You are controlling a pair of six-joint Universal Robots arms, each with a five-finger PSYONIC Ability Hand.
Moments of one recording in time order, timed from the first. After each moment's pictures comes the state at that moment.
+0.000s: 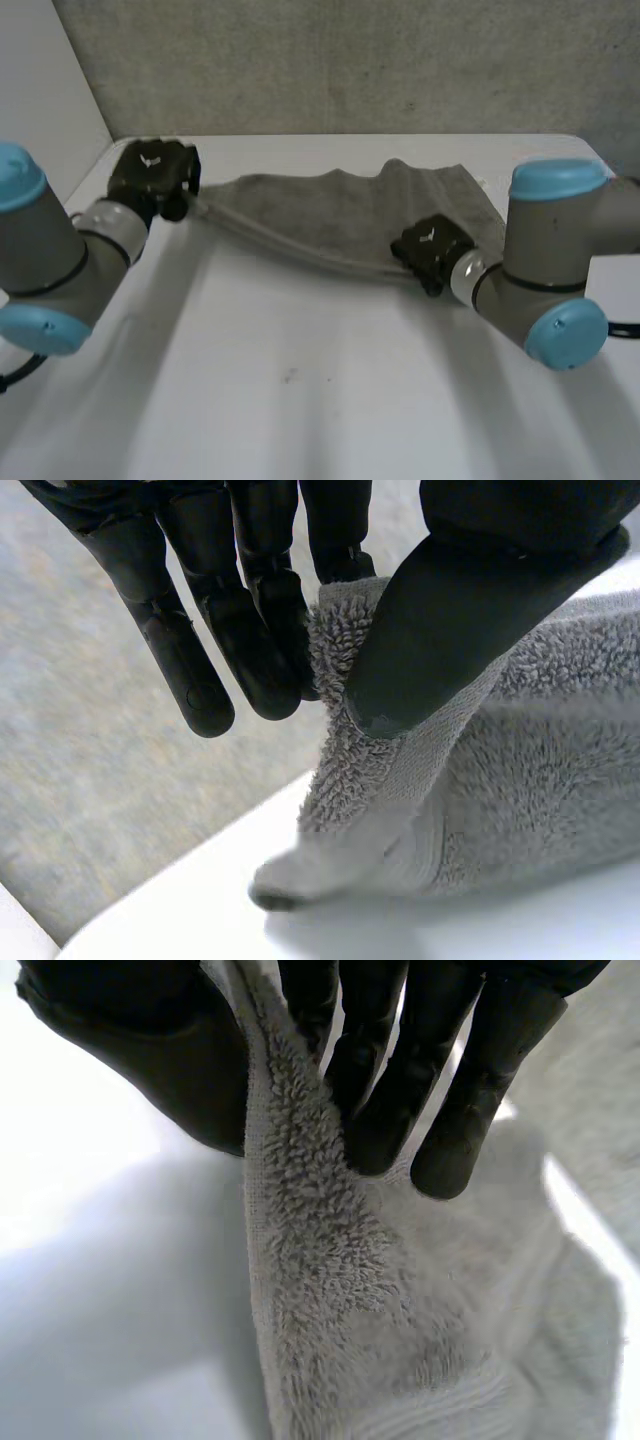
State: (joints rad) left arm 4.44 -1.96 -1.54 3.46 -1.41 3.39; right arm 2.01 -0.89 1.23 0.12 1.38 2.51; left_hand 1.19 1.22 1.22 1.22 1.03; right_hand 1.26 1.26 1.26 1.27 1.11
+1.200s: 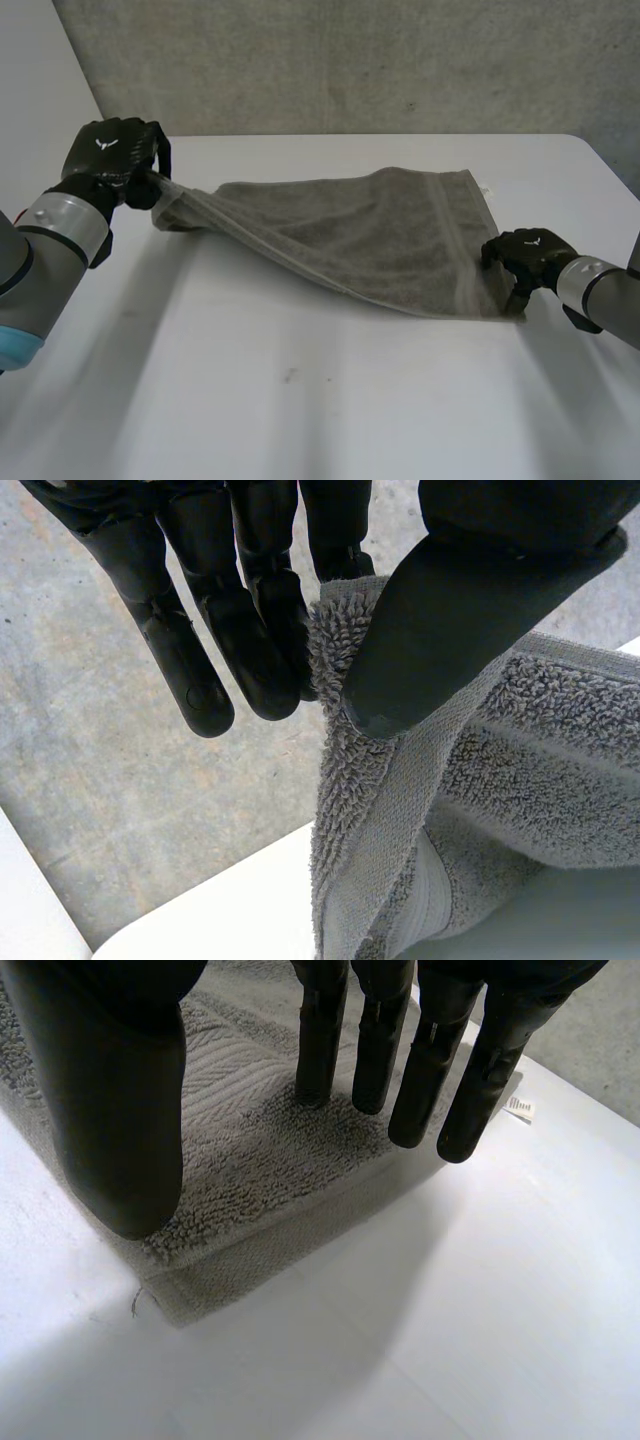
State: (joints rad) left arm 4.50 -1.77 -1.65 3.46 -1.39 3.27; right arm 1.63 -0.93 1.41 0.05 1.19 2.64; left_hand 1.19 1.22 1.22 1.22 1.03; right_hand 0.50 0.51 0.51 0.51 0.31
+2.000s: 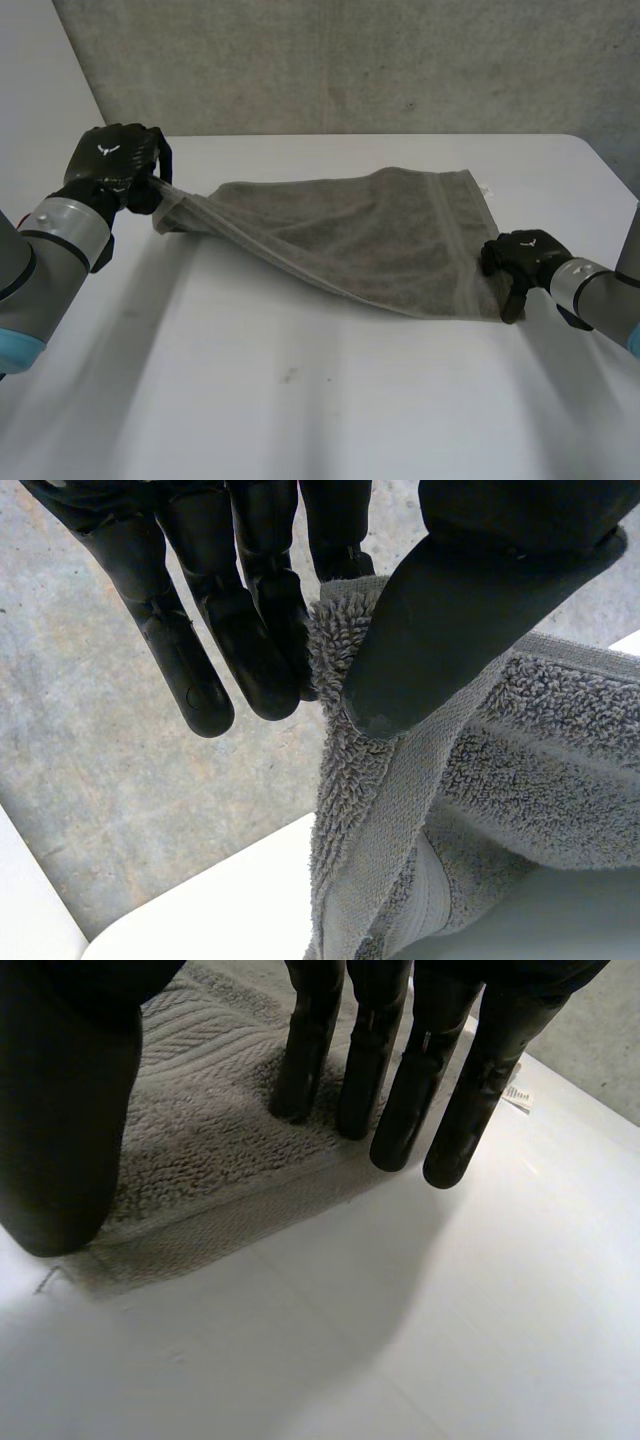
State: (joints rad) left arm 4.51 -1.78 -1.66 3.47 -1.39 3.27; right arm 1.63 -0.84 1.35 0.00 1.19 2.63; left_hand 1.19 1.22 1.22 1.22 1.03; right_hand 0.70 0.69 0.70 0.70 0.43
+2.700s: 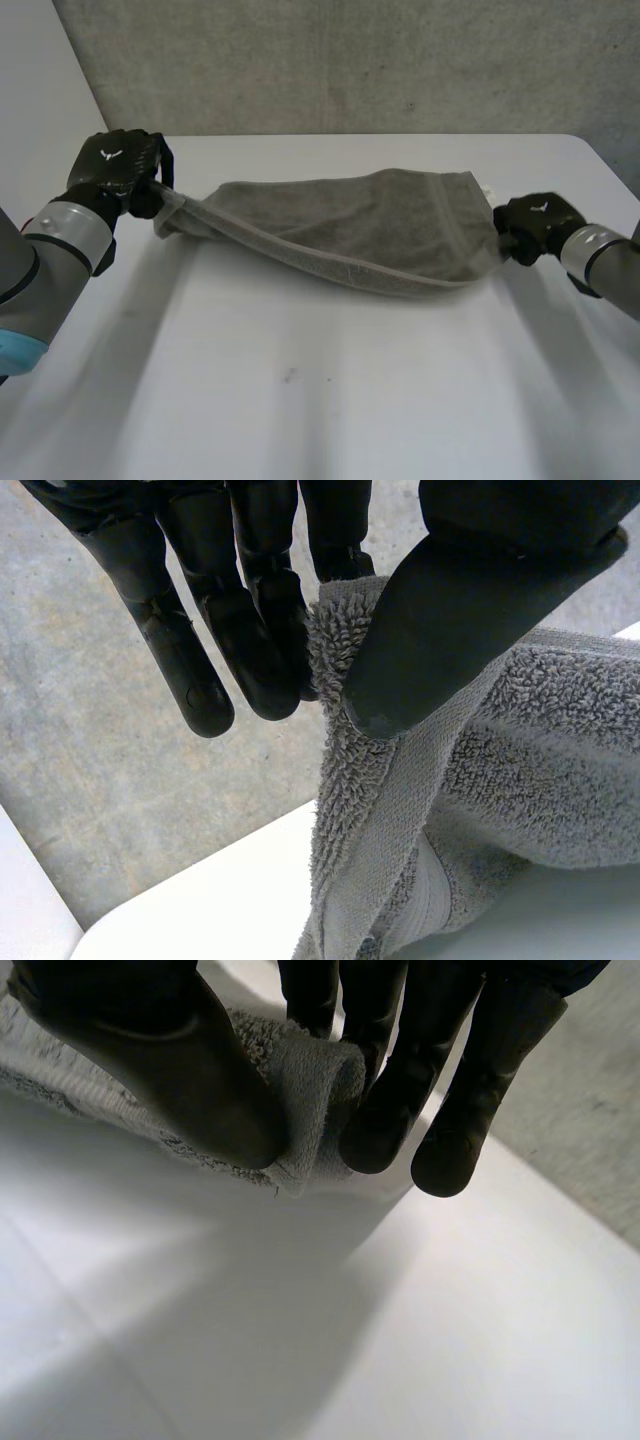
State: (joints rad) left arm 4.51 -1.79 -1.66 3.47 -1.39 3.27; right arm 1.64 -0.93 1.29 0.03 1.19 2.63; left_hand 1.19 1.22 1.22 1.22 1.03; right_hand 1.32 1.30 1.33 1.34 1.15
